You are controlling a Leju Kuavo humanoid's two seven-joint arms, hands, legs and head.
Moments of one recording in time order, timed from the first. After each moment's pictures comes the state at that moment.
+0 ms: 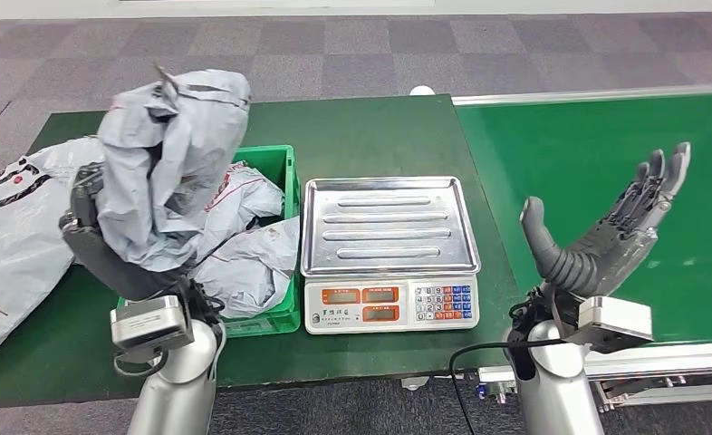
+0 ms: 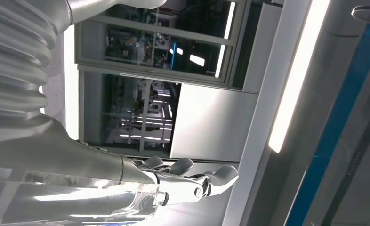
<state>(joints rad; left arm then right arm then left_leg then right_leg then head) -0.29 -0.30 -0.32 -1.62 -0.49 0.70 -0.70 -0.16 0.07 0.13 -1.78 0.09 -0.57 -0.70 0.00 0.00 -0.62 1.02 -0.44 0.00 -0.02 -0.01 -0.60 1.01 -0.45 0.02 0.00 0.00</state>
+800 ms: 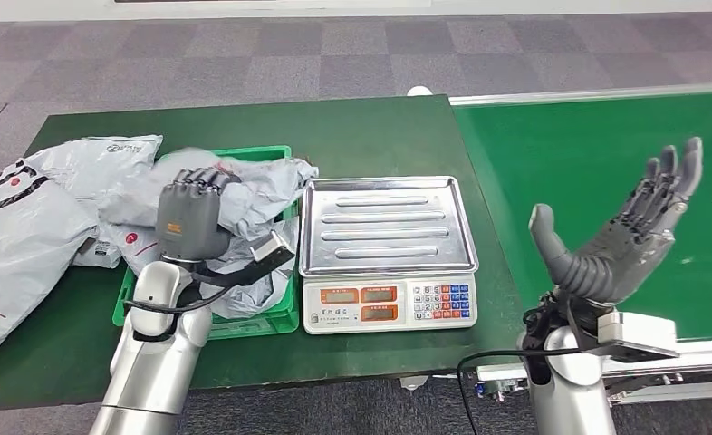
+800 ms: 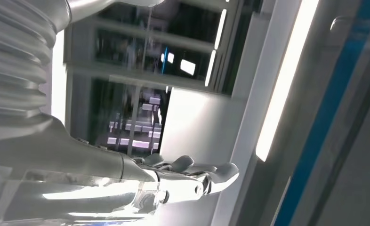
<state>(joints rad) -0.43 -0.17 -0.14 -1.17 -1.41 0.47 -0.29 -0.14 0.06 0.07 -1.85 0.10 -0.47 -0.70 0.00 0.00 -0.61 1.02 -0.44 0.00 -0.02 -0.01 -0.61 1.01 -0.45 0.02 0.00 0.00</state>
